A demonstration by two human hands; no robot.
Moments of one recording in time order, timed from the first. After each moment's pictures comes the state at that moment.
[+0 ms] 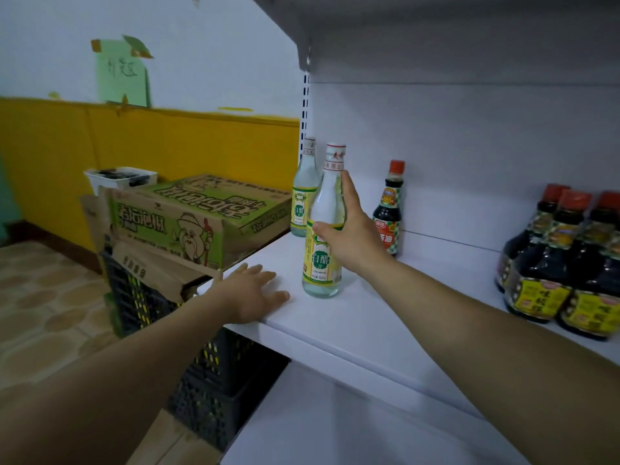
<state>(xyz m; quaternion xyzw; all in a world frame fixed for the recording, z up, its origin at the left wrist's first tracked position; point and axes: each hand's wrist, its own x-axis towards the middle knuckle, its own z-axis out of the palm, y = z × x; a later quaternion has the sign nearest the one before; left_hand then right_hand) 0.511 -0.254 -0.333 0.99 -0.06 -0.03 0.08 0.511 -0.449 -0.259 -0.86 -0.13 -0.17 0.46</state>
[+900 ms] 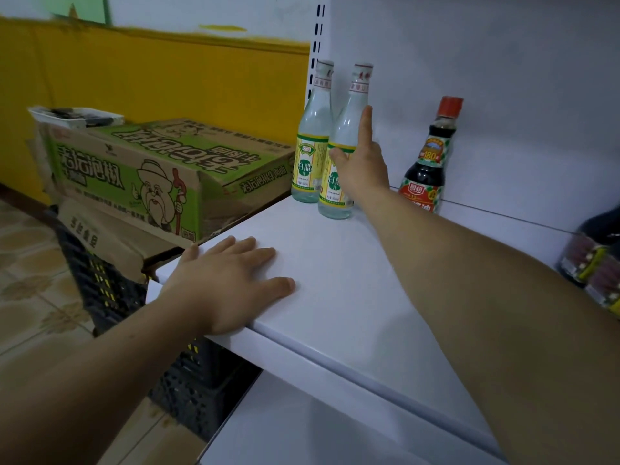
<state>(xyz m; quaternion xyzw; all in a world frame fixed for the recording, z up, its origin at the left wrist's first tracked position) 0.520 -0.250 -0.347 0.99 -0.07 0.00 0.11 0.692 -0.440 -0.286 -0.88 -0.04 -0.26 0.38</state>
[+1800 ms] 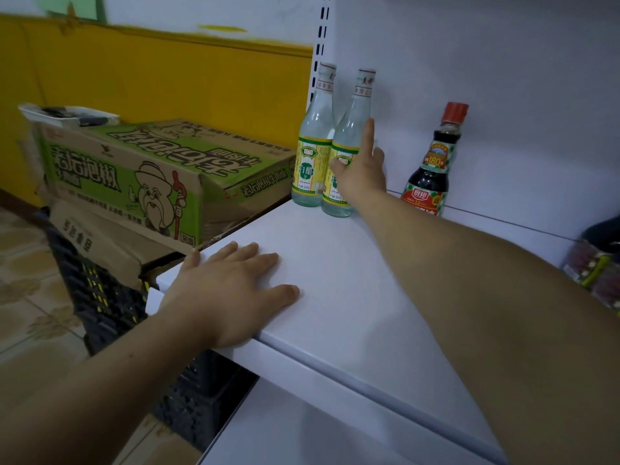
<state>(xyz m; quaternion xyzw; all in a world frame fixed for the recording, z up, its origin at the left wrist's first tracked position) 0.522 -0.248 -0.352 0.99 -0.08 0.01 0.12 0.710 -0.435 -0.293 -0.90 0.01 -0.25 0.36</state>
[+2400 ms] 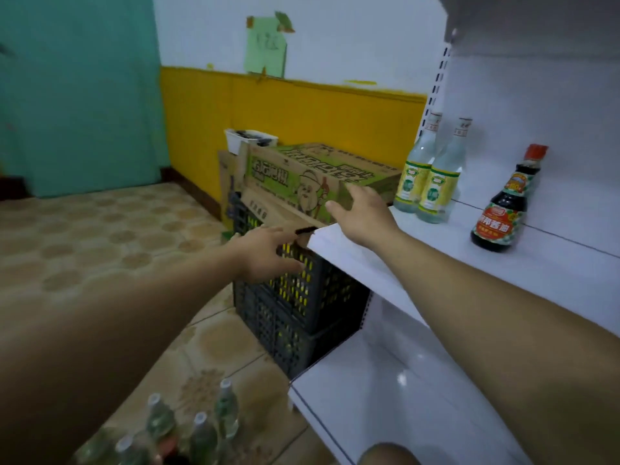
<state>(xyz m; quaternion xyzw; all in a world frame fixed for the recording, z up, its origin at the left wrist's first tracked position) 0.379 -0.158 -0.316 0.98 0.03 -0.01 0.19 0.486 -0.321 -0.284 -0.94 -0.20 -0.08 0.27</state>
